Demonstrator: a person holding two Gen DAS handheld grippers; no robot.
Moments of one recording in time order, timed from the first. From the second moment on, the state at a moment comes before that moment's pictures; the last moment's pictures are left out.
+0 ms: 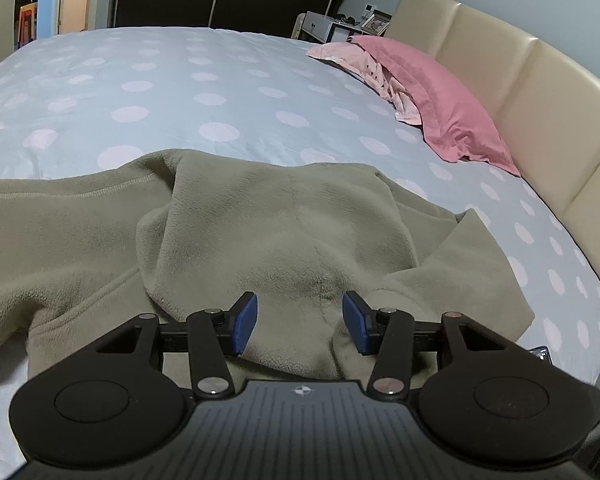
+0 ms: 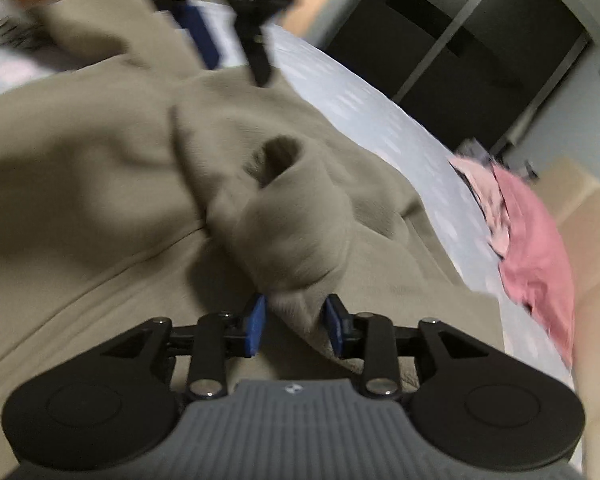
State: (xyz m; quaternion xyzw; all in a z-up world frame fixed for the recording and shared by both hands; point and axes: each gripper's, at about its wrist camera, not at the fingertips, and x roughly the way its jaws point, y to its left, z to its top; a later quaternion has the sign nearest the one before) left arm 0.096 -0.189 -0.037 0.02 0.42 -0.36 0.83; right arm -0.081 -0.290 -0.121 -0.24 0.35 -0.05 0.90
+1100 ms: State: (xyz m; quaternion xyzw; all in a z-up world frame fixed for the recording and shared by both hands) left arm 0.073 -0.239 -0.112 -0.10 0.55 -0.38 0.74; right arm -0.093 -0.283 -0.140 -0.34 0.42 0.04 0.84
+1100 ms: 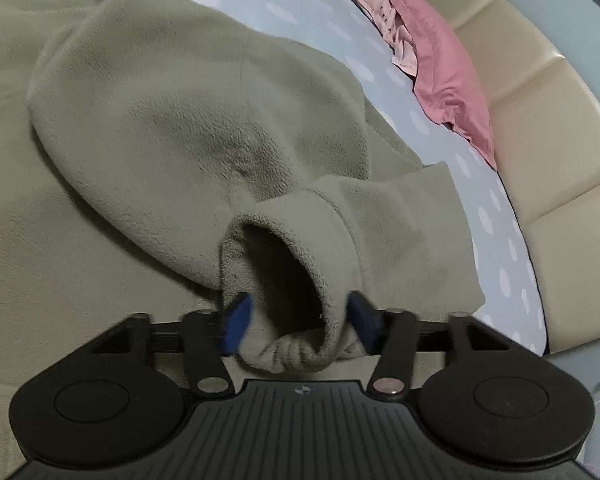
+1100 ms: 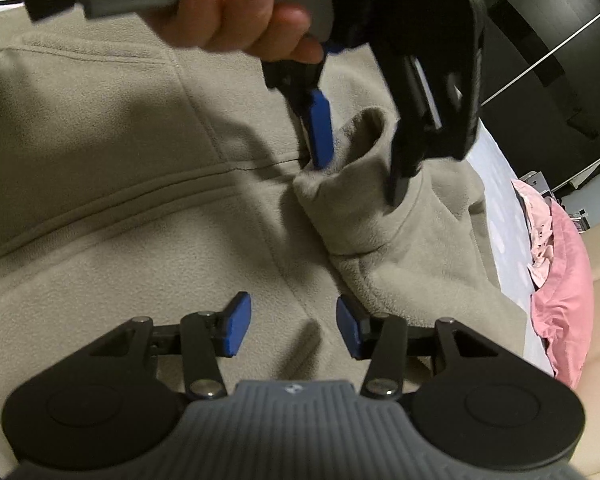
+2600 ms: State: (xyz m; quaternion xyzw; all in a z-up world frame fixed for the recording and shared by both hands) left arm 0.214 -0.206 0.051 0.03 0.36 -0.34 0.87; right arm -0.039 -0.467 -0.129 -0.01 0.37 -0.28 0.89
